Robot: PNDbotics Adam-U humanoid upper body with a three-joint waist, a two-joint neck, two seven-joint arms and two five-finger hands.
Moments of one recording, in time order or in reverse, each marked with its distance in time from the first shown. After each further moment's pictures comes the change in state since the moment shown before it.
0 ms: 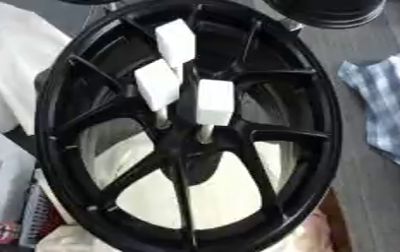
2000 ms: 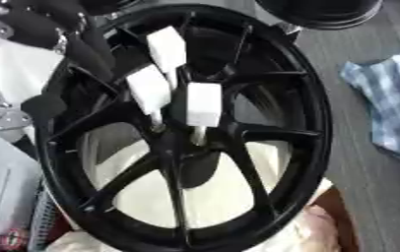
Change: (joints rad) left arm -0.726 0.370 -0.292 -0.007 0.045 0.153 -0.942; right arm 0.036 -0.007 0.032 0.000 0.060 0.029 0.013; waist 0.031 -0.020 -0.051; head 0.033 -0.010
